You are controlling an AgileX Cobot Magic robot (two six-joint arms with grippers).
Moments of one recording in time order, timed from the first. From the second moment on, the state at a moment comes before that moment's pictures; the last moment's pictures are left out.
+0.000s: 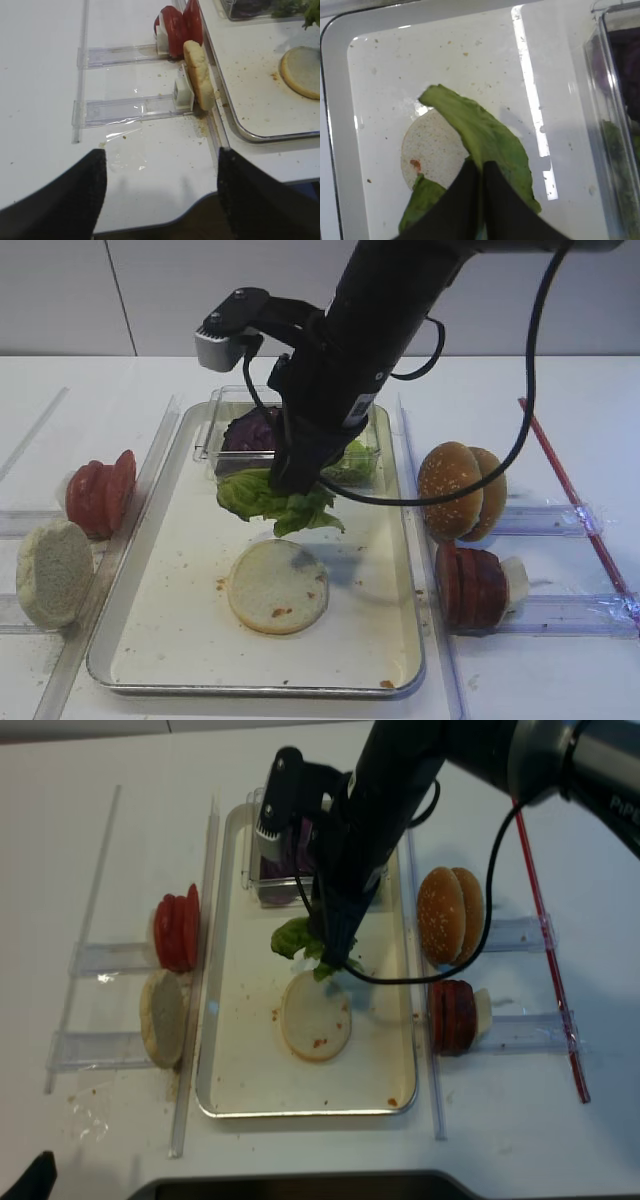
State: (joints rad) left arm -0.05 -0.02 -0.49 0.00 1.18 -0.04; right arm 0.60 1.86 -1.54 0.47 1.08 -0.93
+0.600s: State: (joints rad) left arm -0.05 -0.02 -0.49 0.00 1.18 -0.04; right arm 0.67 1.85 -1.42 0.42 0.90 -0.92
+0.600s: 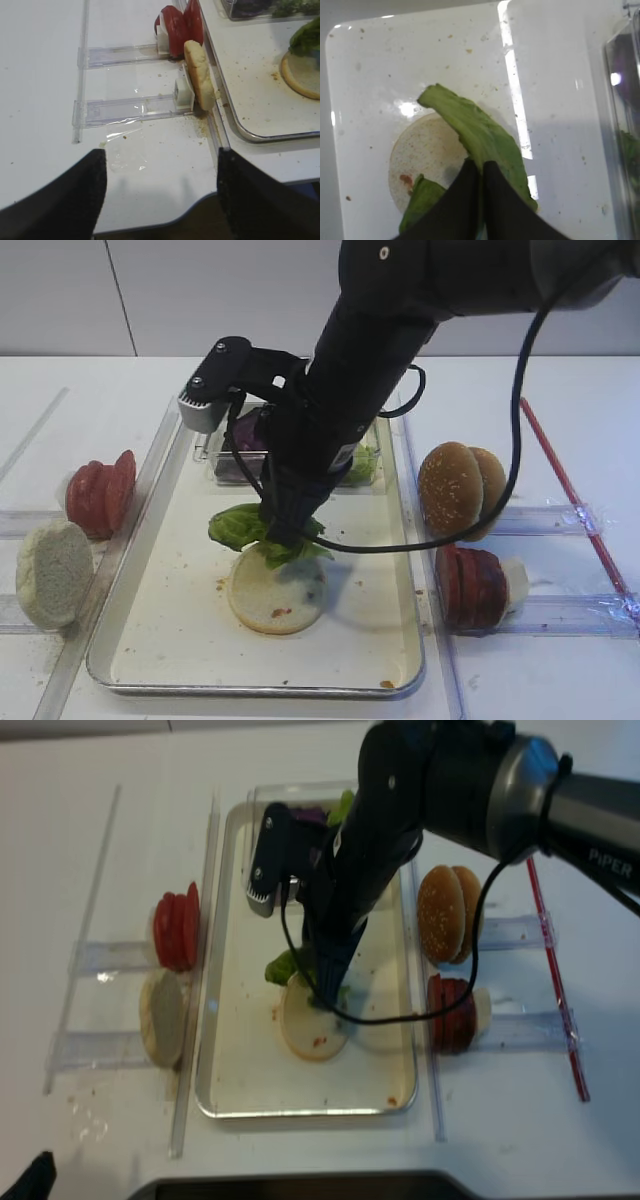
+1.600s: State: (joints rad) left arm -0.05 -0.02 -0.49 0.00 1.18 -0.04; right arm 0.67 1.85 -1.34 0.51 0.86 -0.96
